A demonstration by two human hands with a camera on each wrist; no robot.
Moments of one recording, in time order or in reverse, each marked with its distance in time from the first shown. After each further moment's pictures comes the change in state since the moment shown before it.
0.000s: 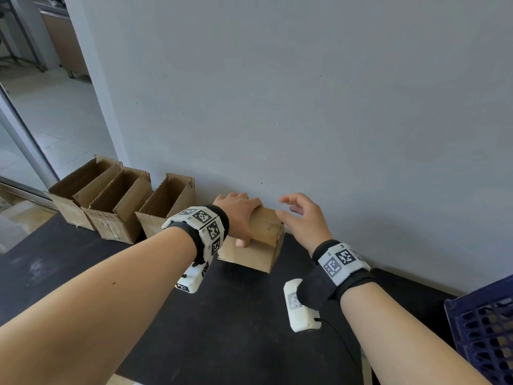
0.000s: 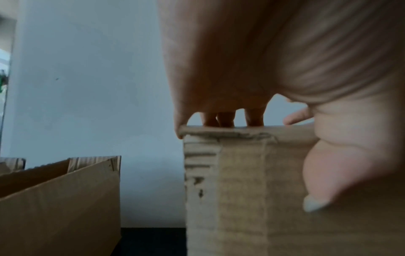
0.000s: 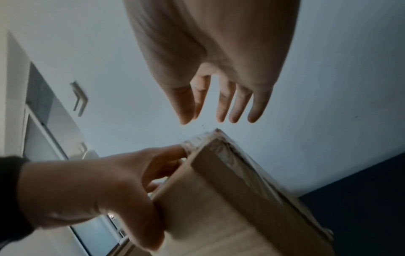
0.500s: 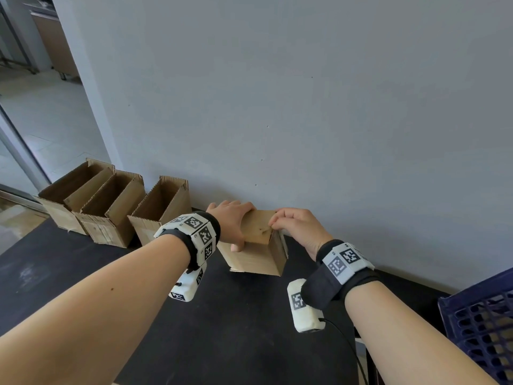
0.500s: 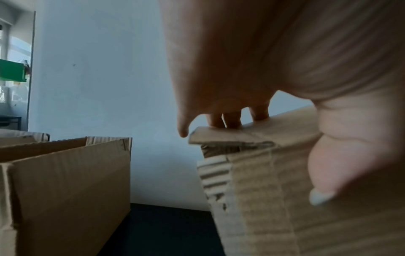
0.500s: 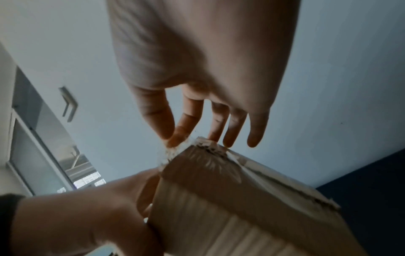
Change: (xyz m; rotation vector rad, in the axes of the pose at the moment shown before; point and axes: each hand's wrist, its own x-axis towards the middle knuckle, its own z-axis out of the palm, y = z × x) left_hand 0.006 -0.005 0.013 -0.090 -0.011 -0.008; right_hand -0.001 -0.004 -0.008 0.069 -0.178 0.140
